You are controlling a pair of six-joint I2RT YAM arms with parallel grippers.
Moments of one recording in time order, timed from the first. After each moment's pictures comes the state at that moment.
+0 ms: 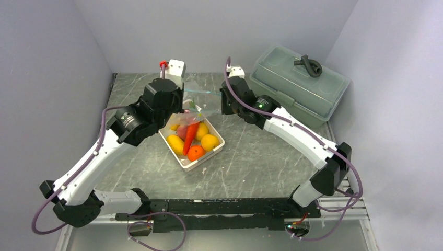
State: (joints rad) left arm -0.78 1.22 1.57 -0.75 -0.54 -0.20; right arm 0.81 1.54 1.58 -0.65 0.36 0.46
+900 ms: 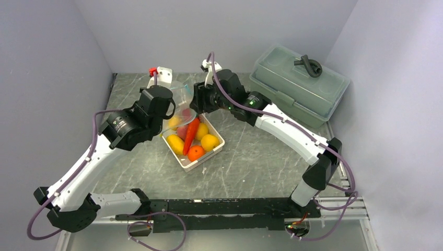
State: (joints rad) left arm -0.78 1.16 1.55 -0.95 -0.82 -0.16; right arm 0.87 1.65 1.71 -0.50 -0.01 0.39
